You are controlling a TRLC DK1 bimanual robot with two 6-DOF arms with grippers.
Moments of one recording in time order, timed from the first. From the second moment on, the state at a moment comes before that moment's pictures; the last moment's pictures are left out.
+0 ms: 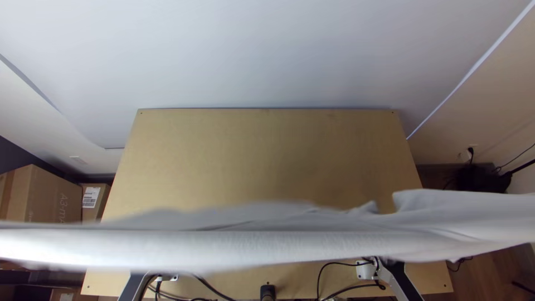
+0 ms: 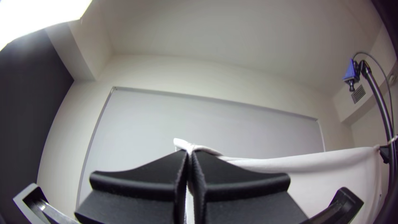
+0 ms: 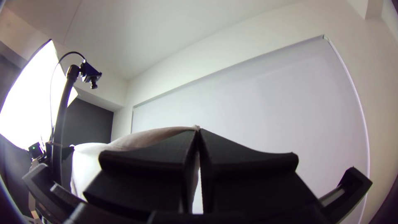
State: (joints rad) left arm 0.07 0.59 1.87 -0.56 -0.09 -0.12; right arm 0.10 0.66 1.86 -0.46 -0.35 0.41
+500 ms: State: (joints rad) left arm 0.04 0.60 0.97 -0.52 0.02 -0.15; right arm 0.16 0.75 1.02 -0.34 -0.33 0.50
